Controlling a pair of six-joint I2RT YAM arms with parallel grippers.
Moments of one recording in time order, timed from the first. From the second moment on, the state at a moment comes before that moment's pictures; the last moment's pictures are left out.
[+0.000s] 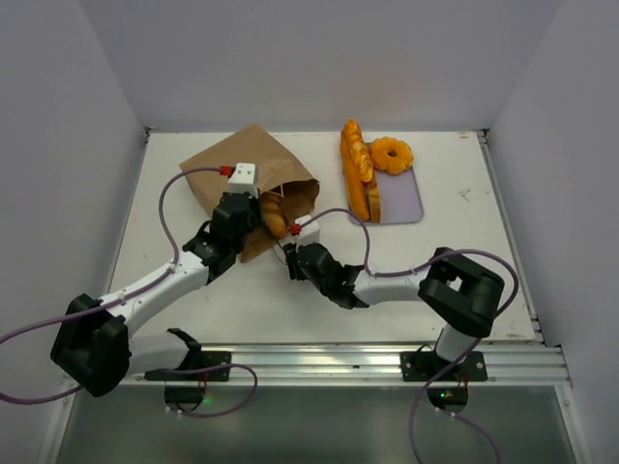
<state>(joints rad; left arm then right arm) -0.57 1.22 0.74 0.16 -0.41 -0.22 1.07 1.74 0.83 0.41 0.48 0.38</state>
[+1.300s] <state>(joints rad) -0.57 1.23 0.75 0.17 -0.47 -0.21 1.07 0.89 0.62 -0.08 0.35 0.43</state>
